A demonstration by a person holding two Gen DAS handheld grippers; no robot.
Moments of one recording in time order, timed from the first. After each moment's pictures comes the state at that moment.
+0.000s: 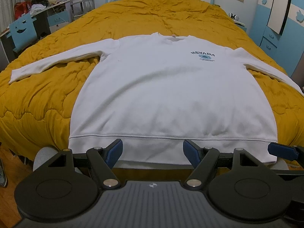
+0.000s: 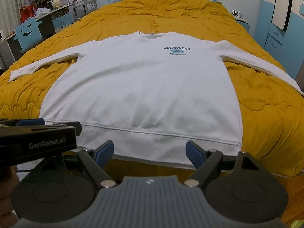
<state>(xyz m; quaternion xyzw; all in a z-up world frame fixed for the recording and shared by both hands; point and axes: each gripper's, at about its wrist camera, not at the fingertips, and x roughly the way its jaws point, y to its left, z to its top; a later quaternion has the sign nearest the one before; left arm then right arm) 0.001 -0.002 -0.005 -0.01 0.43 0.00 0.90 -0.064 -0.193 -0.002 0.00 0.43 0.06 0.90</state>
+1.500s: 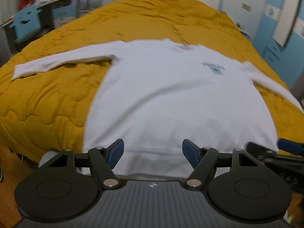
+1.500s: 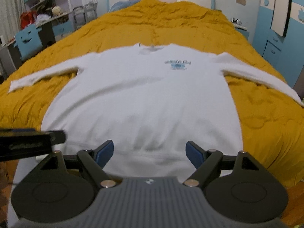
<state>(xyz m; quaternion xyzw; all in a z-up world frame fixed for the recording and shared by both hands) 0.020 0.053 0.018 -0.05 0.42 0.02 0.91 -0.039 -0.190 0.017 0.02 0.42 0.06 0.91</state>
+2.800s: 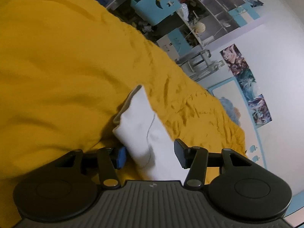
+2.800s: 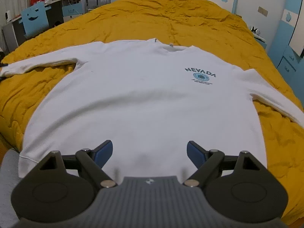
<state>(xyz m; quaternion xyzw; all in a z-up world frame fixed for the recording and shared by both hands) 0.171 0.520 -0.095 -0.51 0.18 0.18 0.82 0.068 -0.137 -0.013 -0.06 0.43 0.08 0.90</state>
